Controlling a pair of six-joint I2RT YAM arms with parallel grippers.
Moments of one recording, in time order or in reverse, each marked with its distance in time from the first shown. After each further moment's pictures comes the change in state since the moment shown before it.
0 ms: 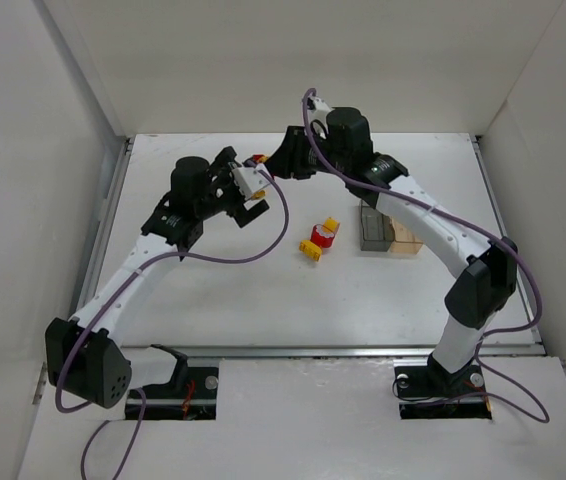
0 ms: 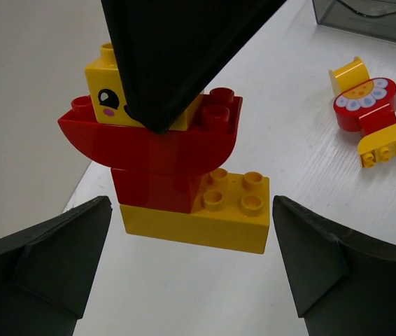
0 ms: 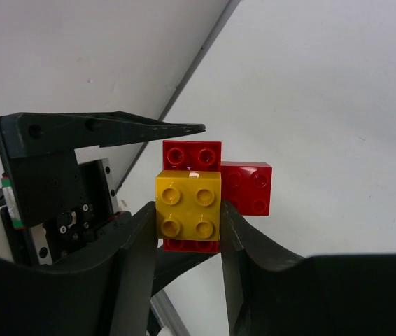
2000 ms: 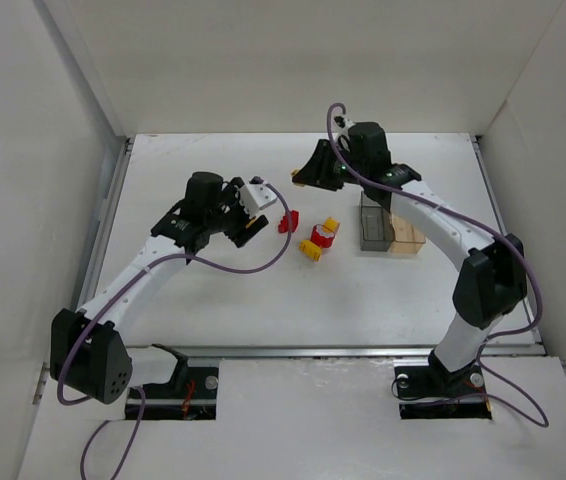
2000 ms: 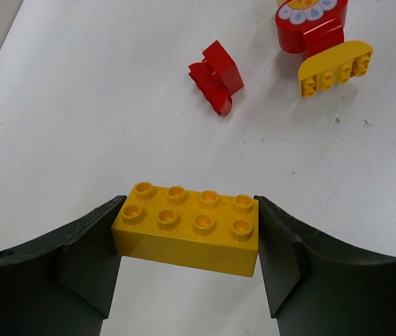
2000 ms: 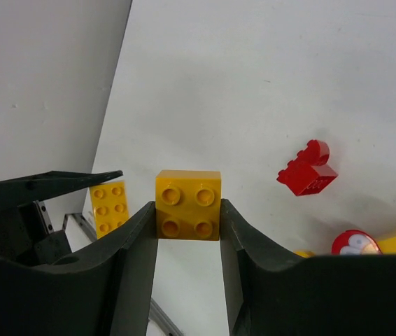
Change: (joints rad) left arm -0.032 0.028 -0.066 -0.179 -0.051 -0.068; right arm -0.145 -0.036 -0.220 0.003 0.023 0.077
